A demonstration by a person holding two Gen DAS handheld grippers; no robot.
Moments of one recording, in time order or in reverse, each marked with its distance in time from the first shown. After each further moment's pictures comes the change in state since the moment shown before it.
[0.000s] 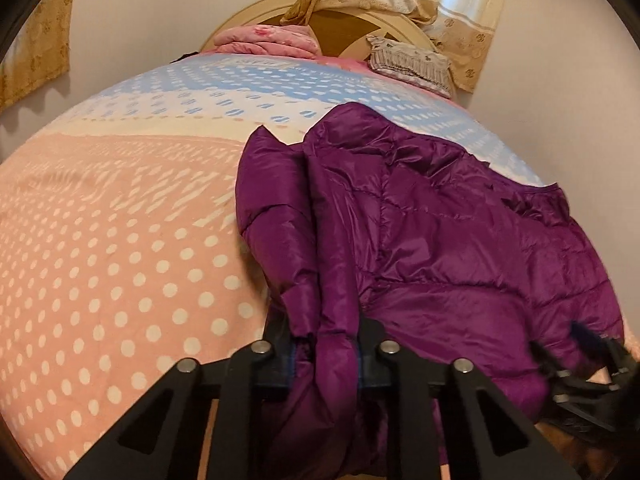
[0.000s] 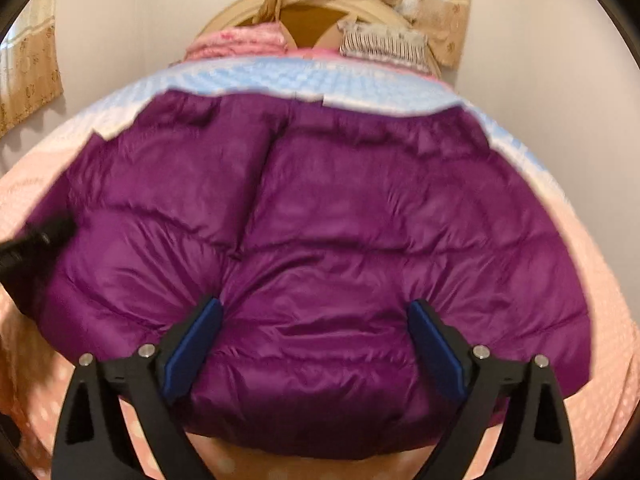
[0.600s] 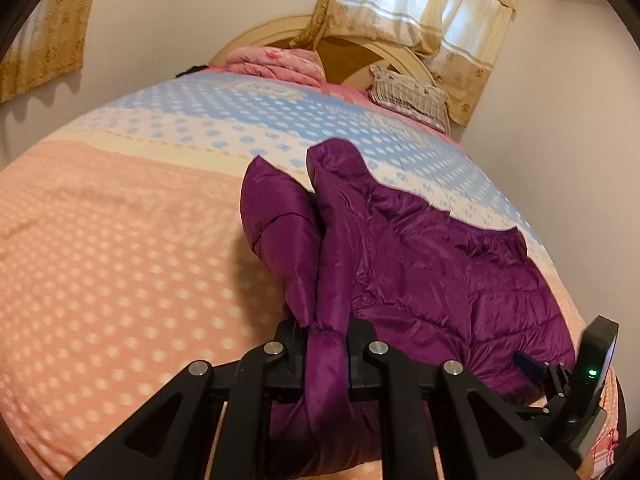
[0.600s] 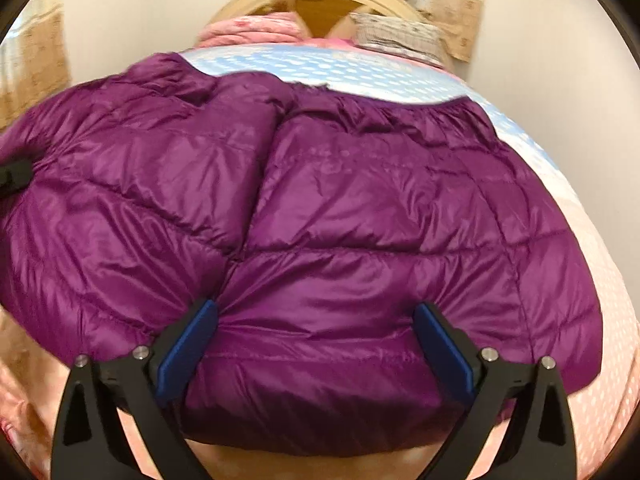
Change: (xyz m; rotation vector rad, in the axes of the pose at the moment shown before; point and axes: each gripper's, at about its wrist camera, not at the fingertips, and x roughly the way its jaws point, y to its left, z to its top) left arm -0.072 0.033 0.024 -0.069 -0.081 -0.039; right arm -0.013 0.018 0.013 -0.033 0.002 0.107
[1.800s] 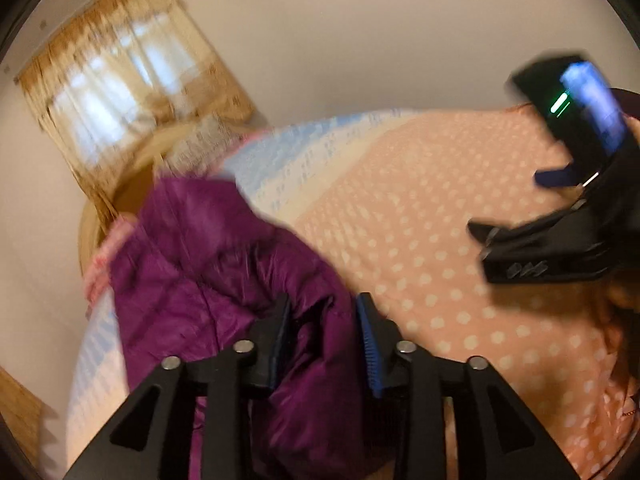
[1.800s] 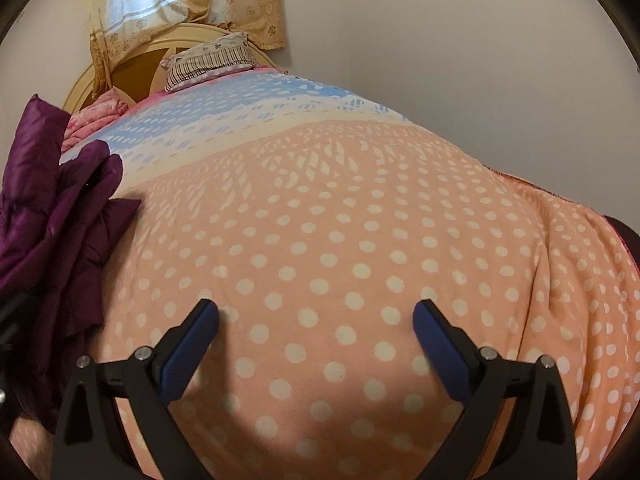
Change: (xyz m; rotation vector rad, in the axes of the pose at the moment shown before) left arm 0.037 -0.397 -0.131 1.066 -0.142 -0.104; right arm -0.063 -0.308 -0.098 0.489 -0.078 -0.346
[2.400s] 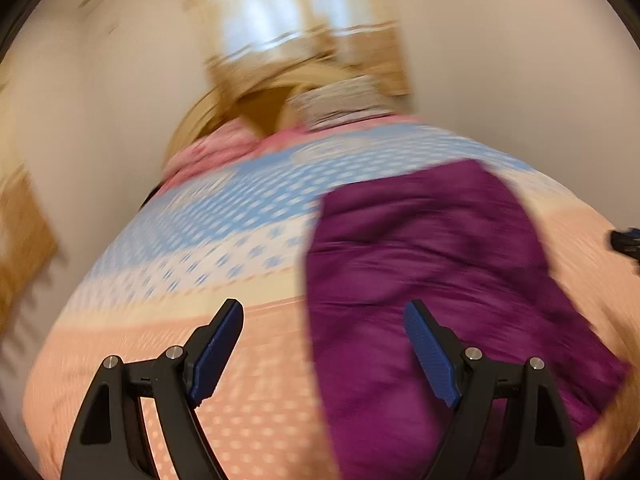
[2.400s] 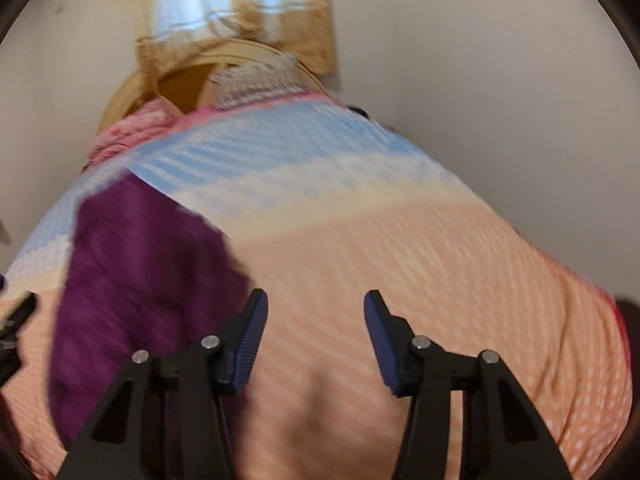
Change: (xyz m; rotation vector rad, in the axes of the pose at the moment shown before) left arm 0.003 0.216 -0.063 -0.581 0.156 0.294; right arm -0.066 0.119 0.097 -0.115 -0.091 0.132
